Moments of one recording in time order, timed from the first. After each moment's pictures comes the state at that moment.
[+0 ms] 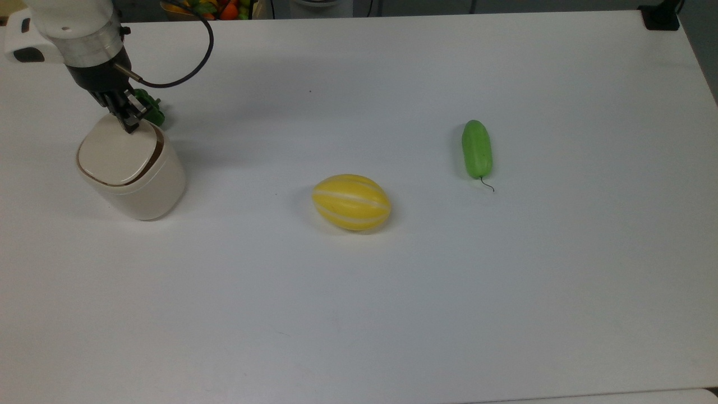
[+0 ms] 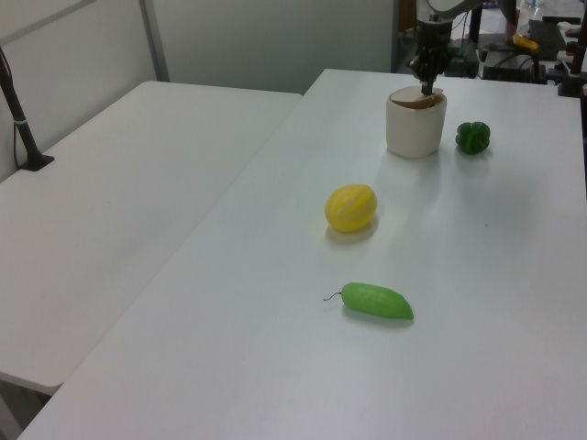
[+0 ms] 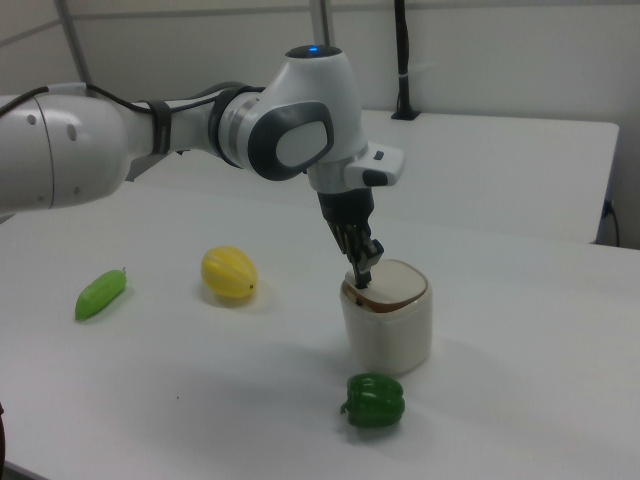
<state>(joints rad) 0.01 0.41 -0.36 -1.47 0.08 1.93 0.18</state>
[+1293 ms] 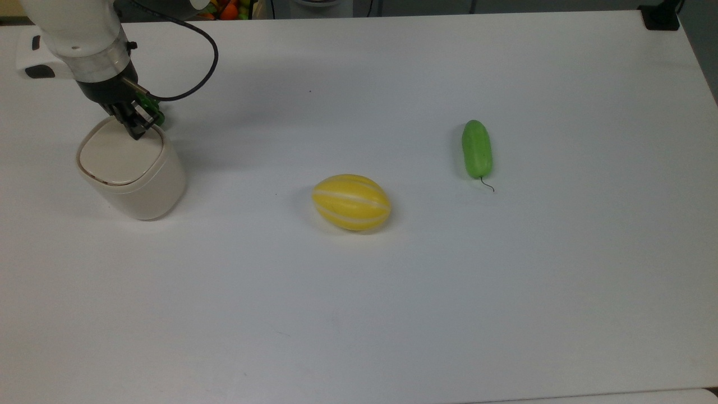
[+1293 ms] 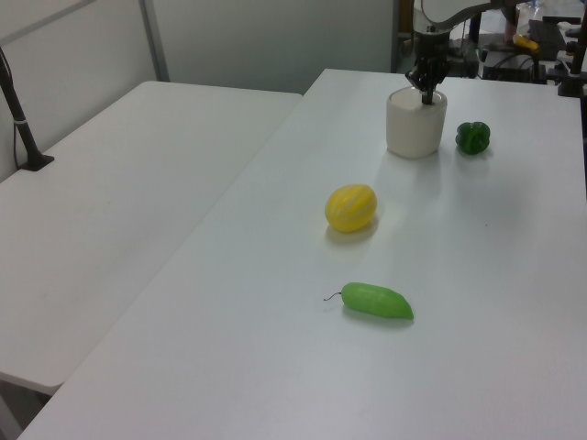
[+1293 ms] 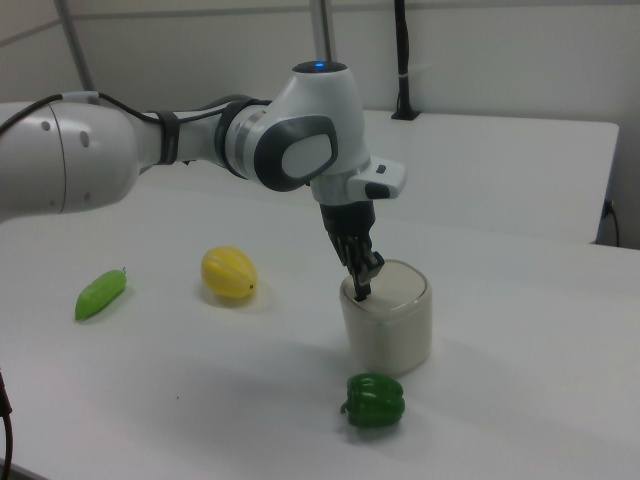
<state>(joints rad) 0.01 0.43 -0.36 -1.48 0.08 1.93 0.18</state>
